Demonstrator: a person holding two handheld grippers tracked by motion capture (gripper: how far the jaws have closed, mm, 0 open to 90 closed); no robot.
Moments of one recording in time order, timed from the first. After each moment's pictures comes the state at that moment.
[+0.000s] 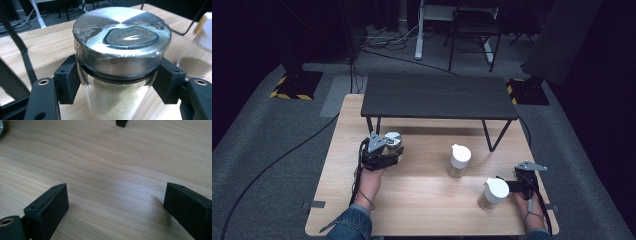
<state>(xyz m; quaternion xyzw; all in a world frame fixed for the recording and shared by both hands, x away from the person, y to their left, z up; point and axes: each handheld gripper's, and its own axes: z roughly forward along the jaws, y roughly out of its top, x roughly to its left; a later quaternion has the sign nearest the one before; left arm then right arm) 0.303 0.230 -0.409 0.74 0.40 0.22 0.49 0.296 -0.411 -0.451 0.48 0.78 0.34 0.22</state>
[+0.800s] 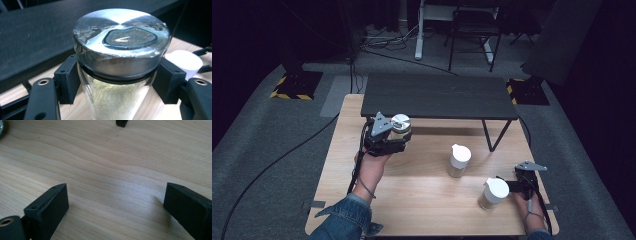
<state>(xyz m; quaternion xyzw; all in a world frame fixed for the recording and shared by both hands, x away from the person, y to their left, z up) 0.304 0.216 -0.315 0.76 0.35 0.23 0.50 0.296 -0.411 -0.451 0.48 0.78 0.34 0.22</state>
